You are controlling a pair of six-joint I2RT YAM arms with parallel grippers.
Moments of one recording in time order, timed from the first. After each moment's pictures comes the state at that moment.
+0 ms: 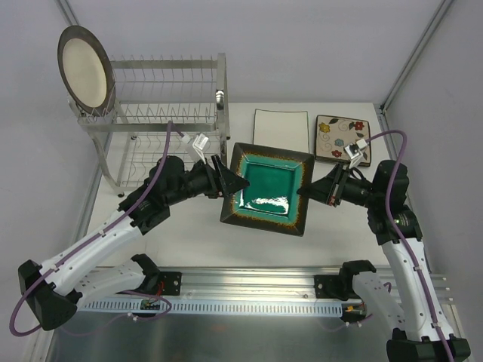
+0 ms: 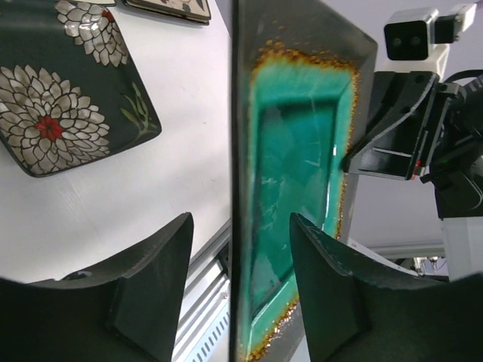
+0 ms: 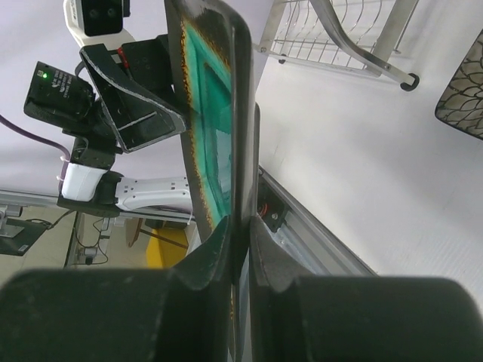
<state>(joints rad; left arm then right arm) -0.75 0.94 0.87 -0.14 0.23 -0.88 0.13 0.71 0.83 -0.41 -0.96 0.83</state>
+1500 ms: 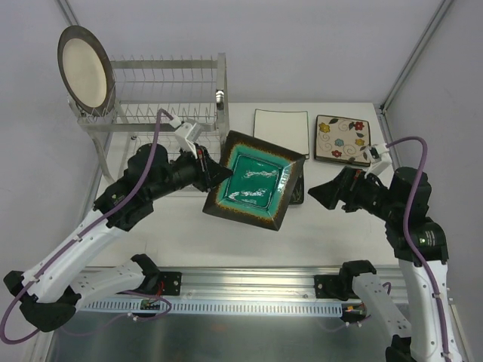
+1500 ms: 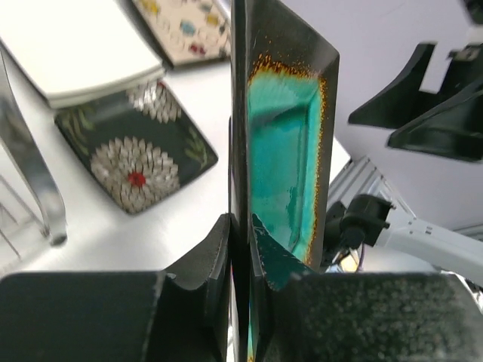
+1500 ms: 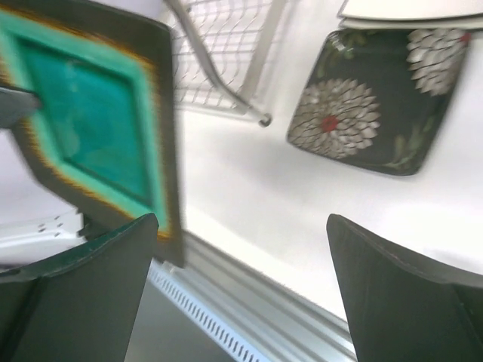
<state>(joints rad) -0.76 0.91 1.11 -0.41 0.17 -0.50 0.14 0.65 1.06 -0.84 -0.59 0.45</state>
